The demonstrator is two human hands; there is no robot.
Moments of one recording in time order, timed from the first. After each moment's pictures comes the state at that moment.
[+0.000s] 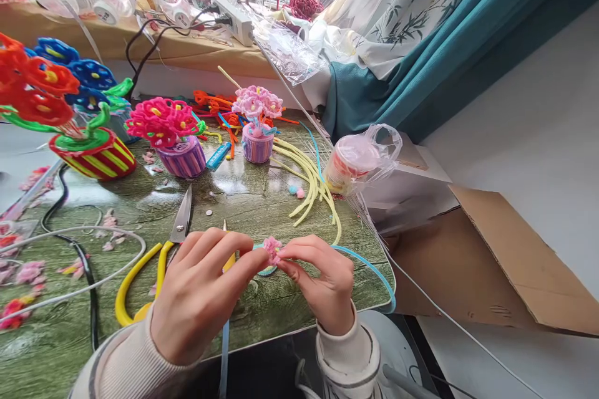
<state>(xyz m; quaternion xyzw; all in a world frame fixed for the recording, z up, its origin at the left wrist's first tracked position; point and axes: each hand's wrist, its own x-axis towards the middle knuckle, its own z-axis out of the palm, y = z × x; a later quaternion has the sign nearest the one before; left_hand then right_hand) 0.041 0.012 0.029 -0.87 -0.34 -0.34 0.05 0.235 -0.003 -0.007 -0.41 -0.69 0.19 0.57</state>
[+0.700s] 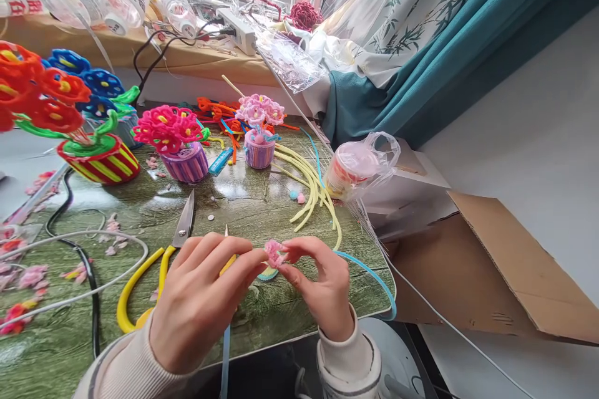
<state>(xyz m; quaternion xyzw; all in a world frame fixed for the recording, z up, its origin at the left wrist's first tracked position) 0.040 0.011 0.030 -0.86 -0.37 -0.35 0.04 0.234 -0.005 -0.017 -0.44 -0.63 0.31 0.56</state>
